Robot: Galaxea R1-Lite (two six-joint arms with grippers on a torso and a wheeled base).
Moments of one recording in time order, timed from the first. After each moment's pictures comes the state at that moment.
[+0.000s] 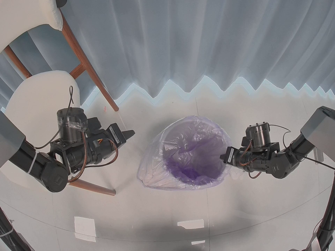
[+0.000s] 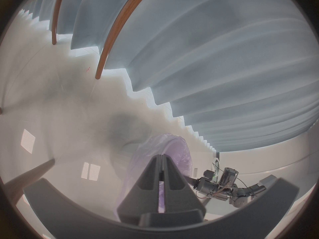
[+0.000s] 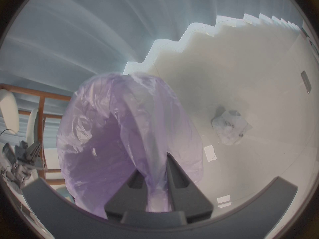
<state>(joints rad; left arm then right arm) -0.36 1.88 -0.73 -0.92 -0.26 -0.78 0.37 2.11 -0.92 -0.55 0.09 0.58</state>
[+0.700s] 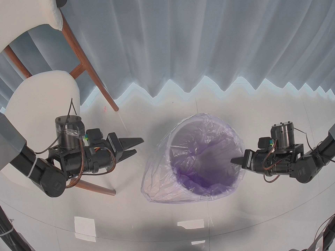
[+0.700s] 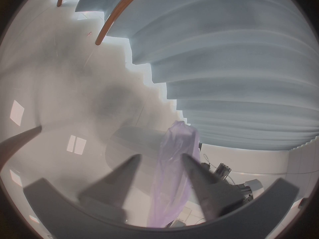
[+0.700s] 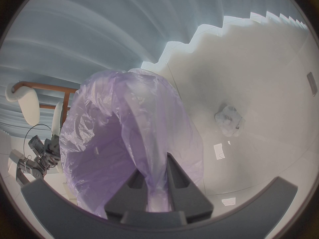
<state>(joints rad) -0.34 1.89 -0.66 -0.94 -0.49 -0.95 0.32 1.88 -0.70 -0.56 0.28 0.51</state>
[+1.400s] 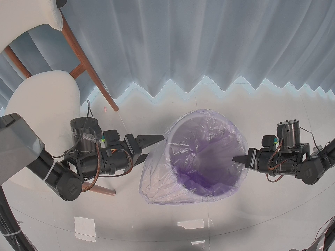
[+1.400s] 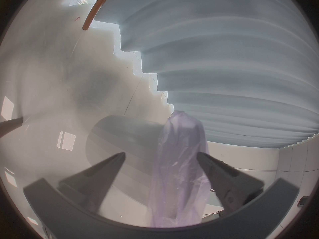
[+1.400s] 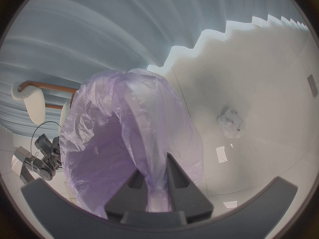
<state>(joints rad) -0.43 1.98 -0.72 -1.05 -0.51 -1.02 0.33 1.81 -0.66 -0.56 0.28 0.52</state>
